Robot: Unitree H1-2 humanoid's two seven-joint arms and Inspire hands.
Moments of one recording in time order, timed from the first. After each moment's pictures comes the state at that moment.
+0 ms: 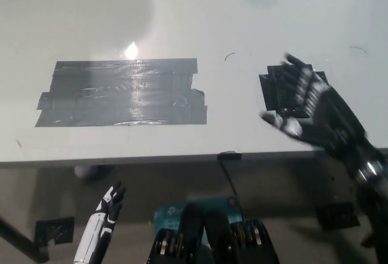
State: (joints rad) left_arm 0.07 0.12 -0.04 0.11 0.16 -0.26 -0.02; right_arm -0.28 -0.20 0.03 -0.35 0.18 0.42 0.20
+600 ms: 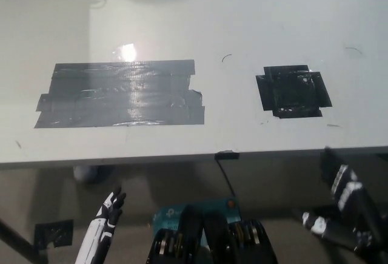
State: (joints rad) left_arm 0.09 0.11 -0.04 0.14 0.15 -0.26 -0.02; right_arm 0.12 -0.13 0.01 -0.29 0.08 0.15 0.16
